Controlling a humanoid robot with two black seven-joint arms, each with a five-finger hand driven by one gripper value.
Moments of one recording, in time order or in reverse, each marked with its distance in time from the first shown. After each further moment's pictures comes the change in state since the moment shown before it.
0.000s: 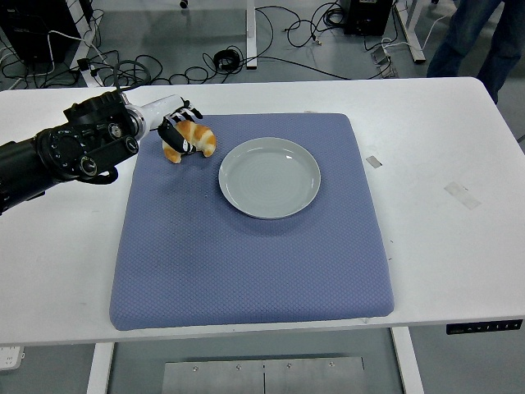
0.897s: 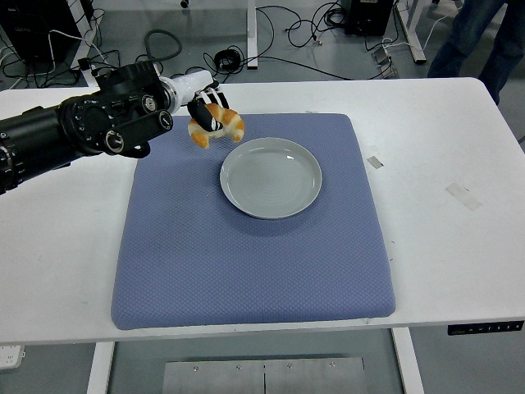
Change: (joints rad) left arm -0.164 -0.082 0.022 -0.097 -0.007 0.010 0.146; right arm 0.000 0.000 0.000 0.000 0.000 0.000 0.000
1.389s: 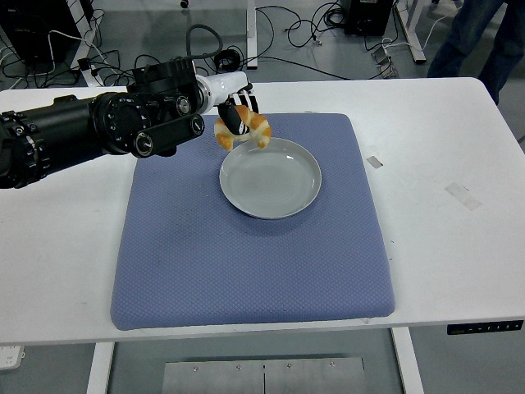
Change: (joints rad) left arm -0.057 -0.053 0.074 -0.054 0.003 0.001 0.009; right arm 0.000 0.000 0.000 0.000 0.000 0.000 0.000
